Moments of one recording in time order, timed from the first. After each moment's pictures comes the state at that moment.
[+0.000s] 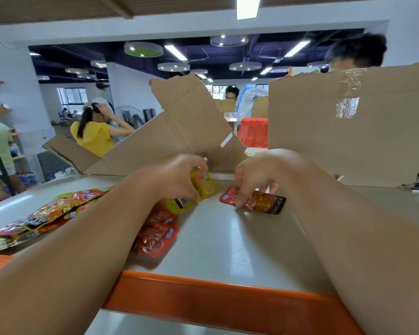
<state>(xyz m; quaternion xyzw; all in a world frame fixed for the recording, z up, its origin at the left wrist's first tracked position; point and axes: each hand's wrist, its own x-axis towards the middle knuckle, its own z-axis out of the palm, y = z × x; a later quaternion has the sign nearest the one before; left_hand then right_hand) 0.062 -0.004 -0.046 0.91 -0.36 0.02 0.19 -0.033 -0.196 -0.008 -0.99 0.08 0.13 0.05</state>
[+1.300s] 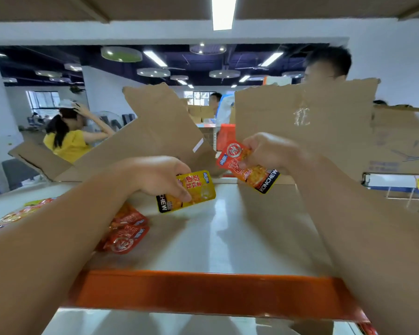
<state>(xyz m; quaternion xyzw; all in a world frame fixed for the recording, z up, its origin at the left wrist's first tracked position) 0.025 -0.024 -0.010 0.91 -0.40 -0.06 0.10 -0.063 -0.275 0.002 -0.94 0.05 -0.12 0.33</state>
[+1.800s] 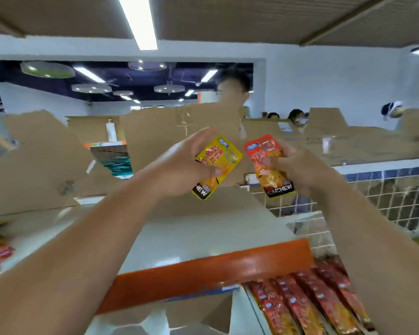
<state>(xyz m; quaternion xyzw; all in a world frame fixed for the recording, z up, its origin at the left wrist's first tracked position) -0.165 -0.225 0.015 0.73 -0.52 -0.03 0.43 -0.305 -0.451 -0.018 -0.76 0.09 -0.31 0.56</state>
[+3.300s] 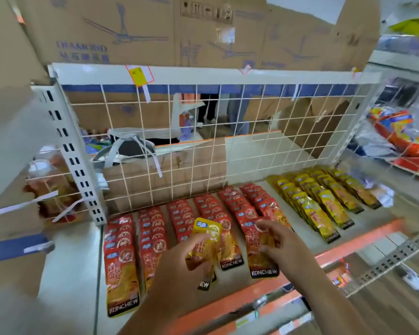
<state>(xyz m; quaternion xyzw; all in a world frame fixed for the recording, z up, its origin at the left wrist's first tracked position) -0.378 -0.502 -0.351 0.74 -0.42 -0.22 0.48 -0.554 -0.700 -0.350 -0.75 0.39 -0.20 0.50</state>
